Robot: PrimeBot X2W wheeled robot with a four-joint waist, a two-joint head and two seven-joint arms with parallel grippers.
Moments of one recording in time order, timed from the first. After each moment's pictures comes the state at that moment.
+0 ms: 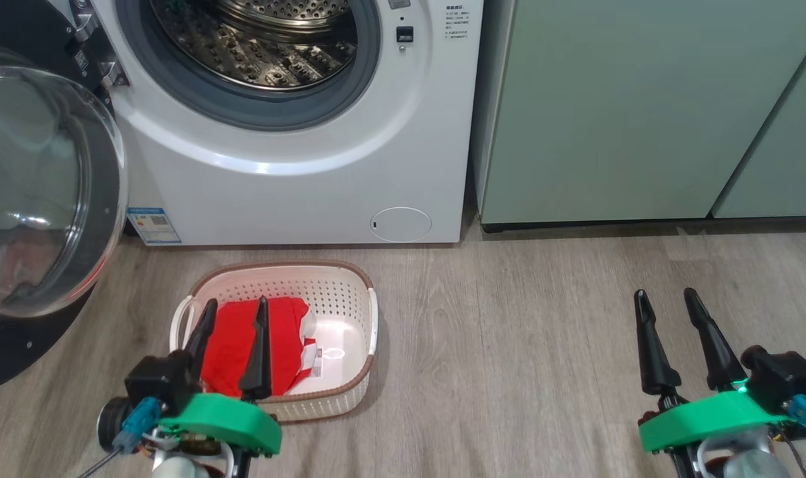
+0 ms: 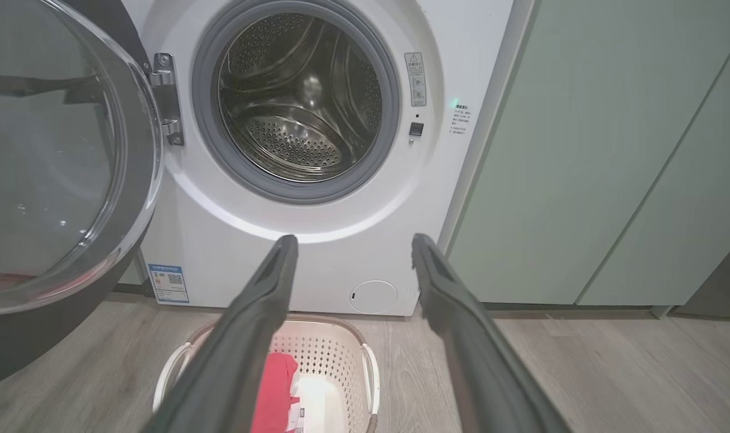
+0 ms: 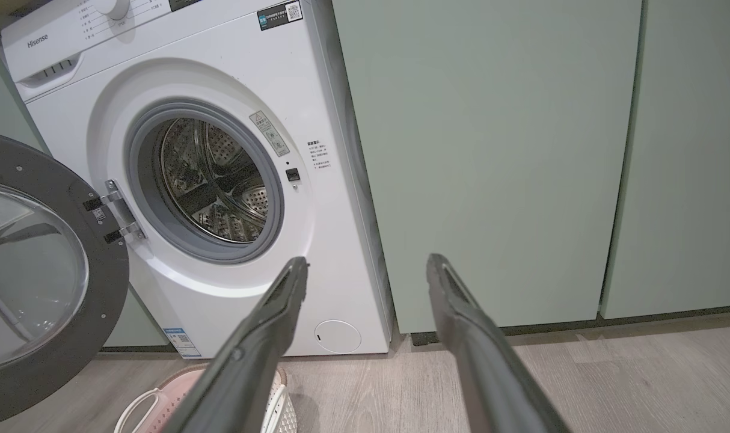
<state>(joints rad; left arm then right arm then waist) 0.00 0.04 -0.12 0.16 -0.26 0.02 -0.26 0.06 -0.05 -0.05 0.14 0.27 0.13 -0.25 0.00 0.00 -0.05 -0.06</state>
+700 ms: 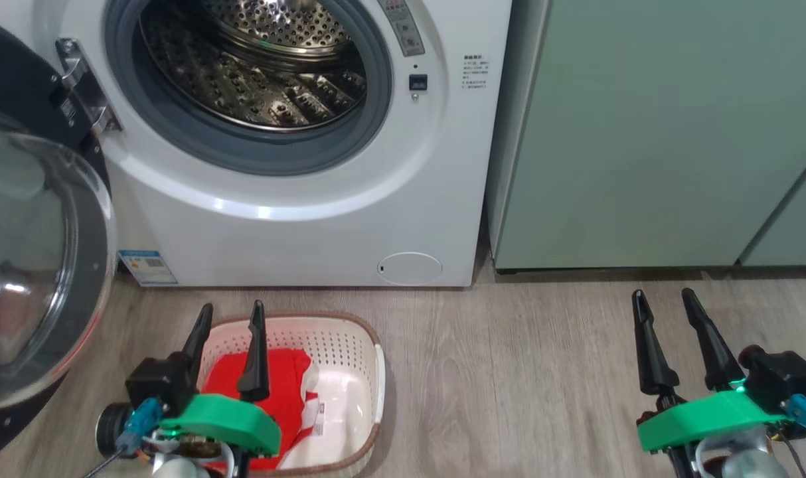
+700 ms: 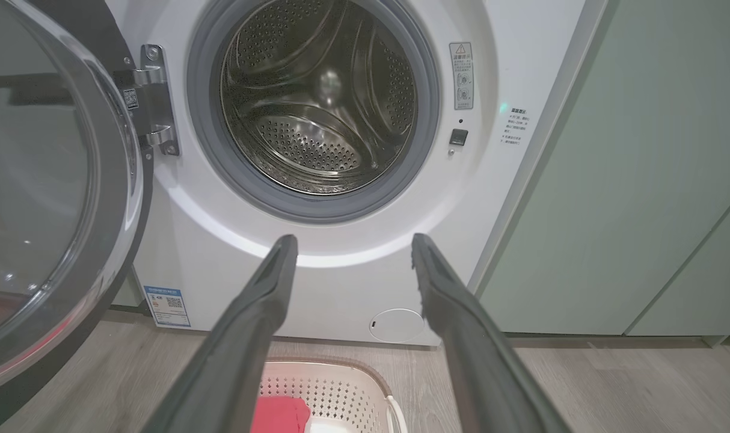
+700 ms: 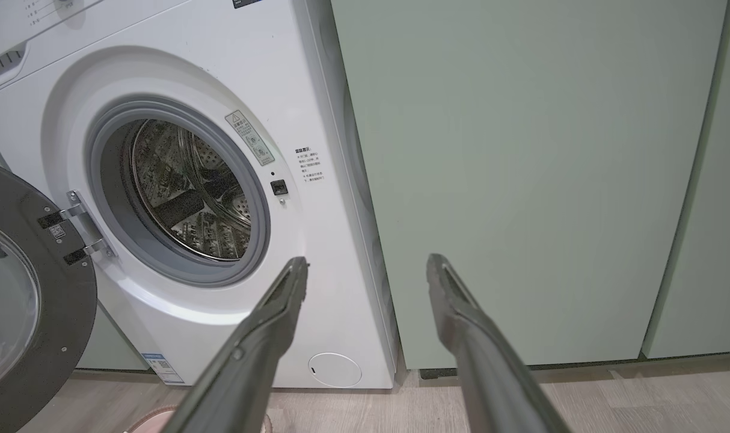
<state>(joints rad) 0.00 0.04 -0.12 0.18 -0.25 0.06 -0.26 0.05 -0.05 -0.05 0.14 0.27 0.13 -0.25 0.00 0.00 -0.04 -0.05</state>
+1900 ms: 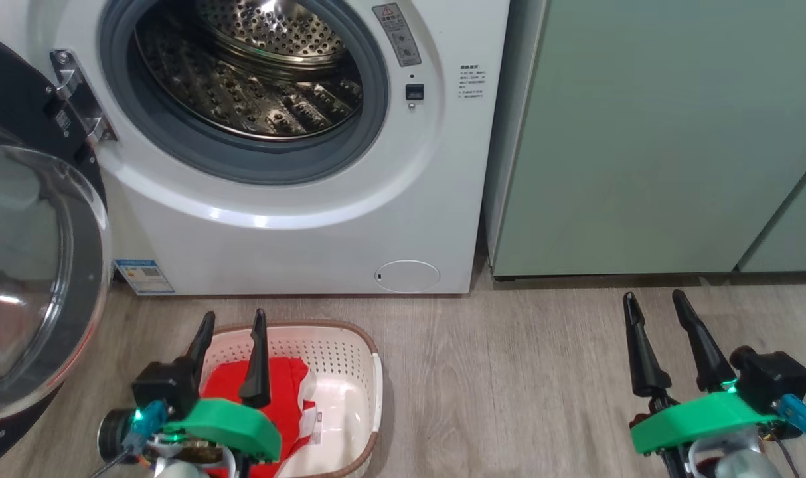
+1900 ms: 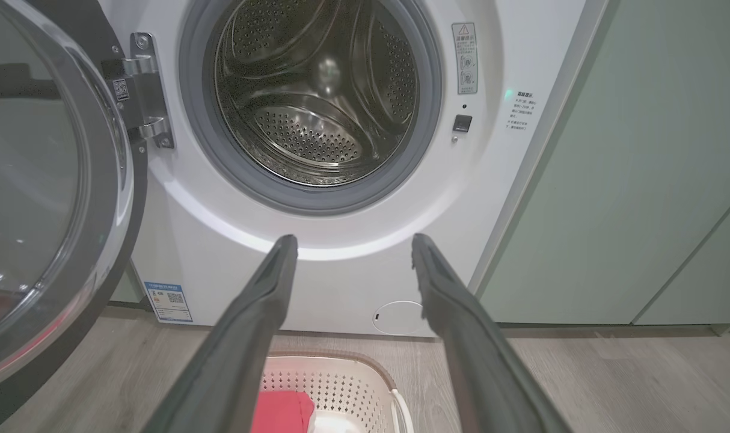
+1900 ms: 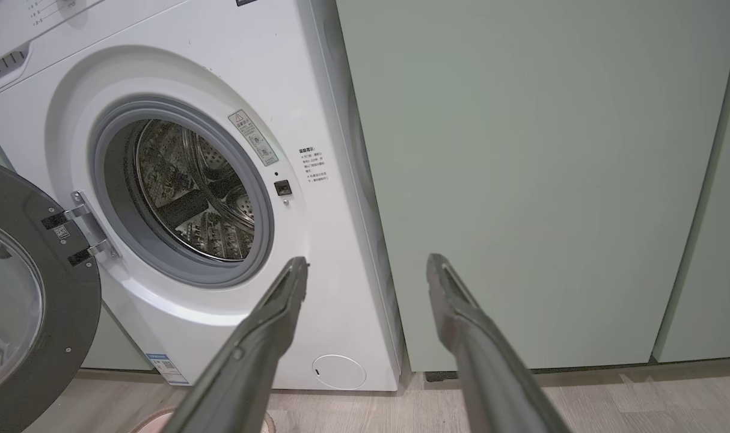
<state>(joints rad) 0.00 0.04 -0.13 0.21 -0.24 0.06 -0.26 0.05 -0.05 -0.03 0.15 0.28 0.13 -0.25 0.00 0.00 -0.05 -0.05</state>
